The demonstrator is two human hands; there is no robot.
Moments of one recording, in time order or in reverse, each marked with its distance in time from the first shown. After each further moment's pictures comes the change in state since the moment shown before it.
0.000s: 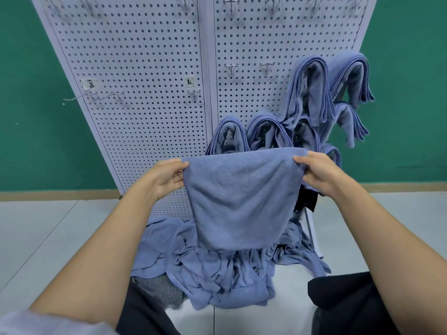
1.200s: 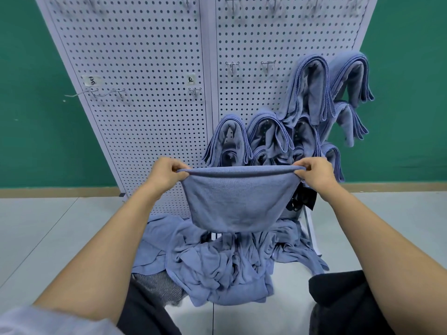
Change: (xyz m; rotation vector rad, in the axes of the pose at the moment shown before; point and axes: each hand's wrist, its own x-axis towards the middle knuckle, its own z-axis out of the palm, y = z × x) left_hand 0.002 -0.013 -0.010 0.745 0.137 0.335; right_hand -0.009 0.017 -0.001 -0.840 0.200 -0.285
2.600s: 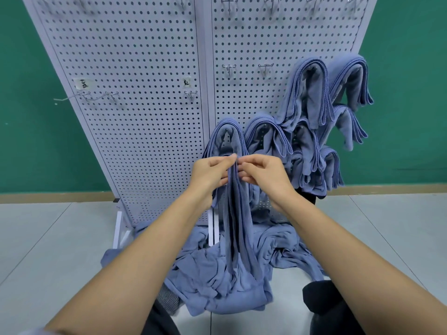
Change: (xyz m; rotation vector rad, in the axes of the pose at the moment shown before) left_hand -0.033 0.088 0.065 -0.718 -0.057 -0.128; right_hand -0.042 -0.097 0.042 0.692 -0.203 -0.033
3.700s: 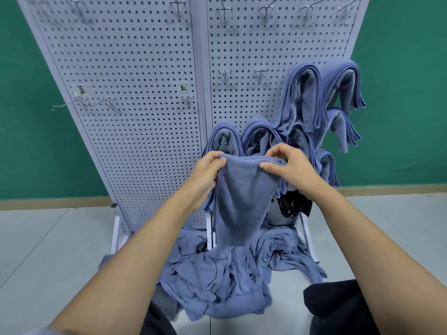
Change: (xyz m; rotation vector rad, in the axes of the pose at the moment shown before) left_hand 0.017 -0.004 -0.011 0.041 -0.232 0.087; right_hand 0.026 0.006 -0.067 -0.416 -0.028 -0.220
